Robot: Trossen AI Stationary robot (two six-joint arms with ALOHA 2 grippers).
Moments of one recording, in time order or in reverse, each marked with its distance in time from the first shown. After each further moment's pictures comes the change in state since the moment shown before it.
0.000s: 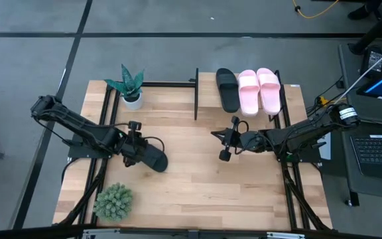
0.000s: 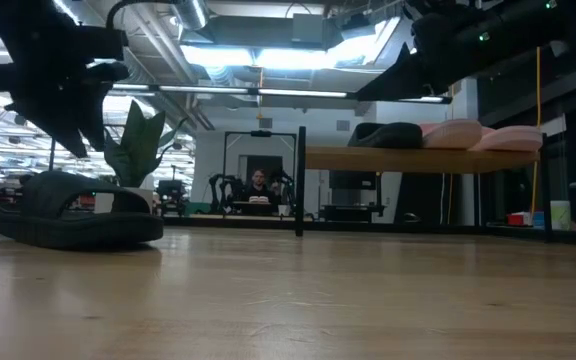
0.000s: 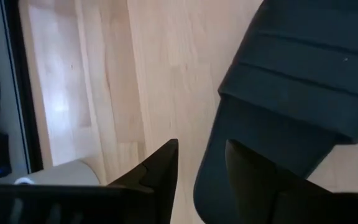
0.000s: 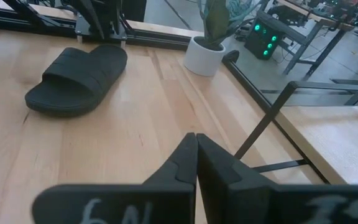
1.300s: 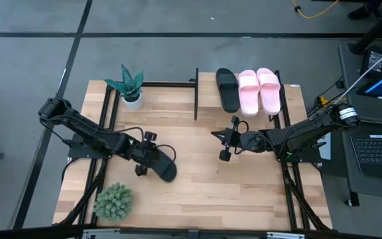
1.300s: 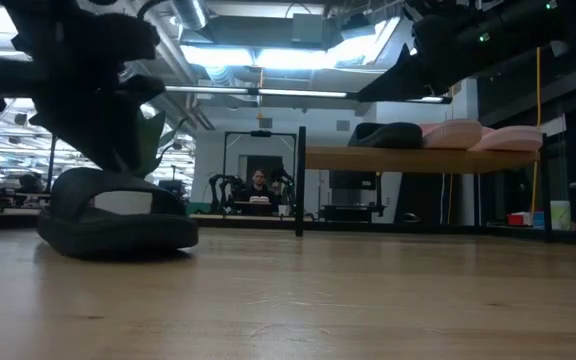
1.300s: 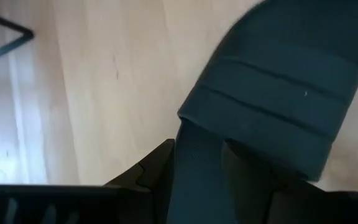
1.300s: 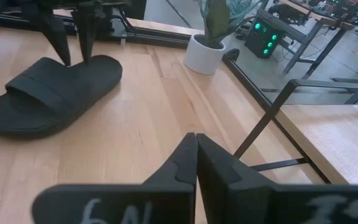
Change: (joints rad) left arm 0.000 0.181 0.006 0.379 0.127 0.128; right arm -0.001 0.000 0.000 -0.007 0.000 0.001
